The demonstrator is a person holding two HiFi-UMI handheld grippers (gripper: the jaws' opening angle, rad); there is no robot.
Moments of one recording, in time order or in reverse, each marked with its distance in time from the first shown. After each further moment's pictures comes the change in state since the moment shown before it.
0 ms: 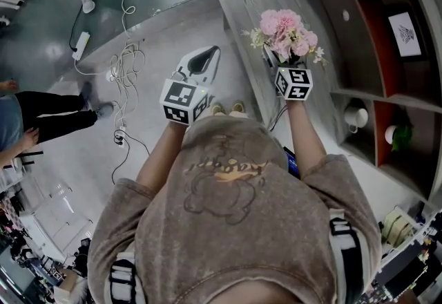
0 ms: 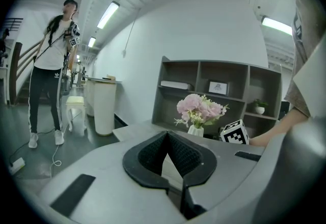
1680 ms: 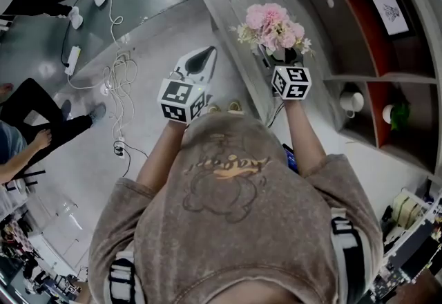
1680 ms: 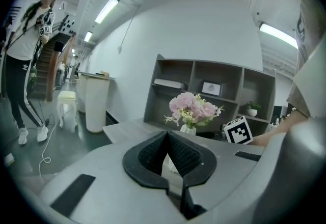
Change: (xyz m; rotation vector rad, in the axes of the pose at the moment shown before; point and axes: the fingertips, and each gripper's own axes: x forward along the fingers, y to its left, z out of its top) left arm 0.007 -0.018 -0.007 -0.024 0.004 -0.089; right arm -0.036 -0.003 0.006 0.057 0.006 -0.068
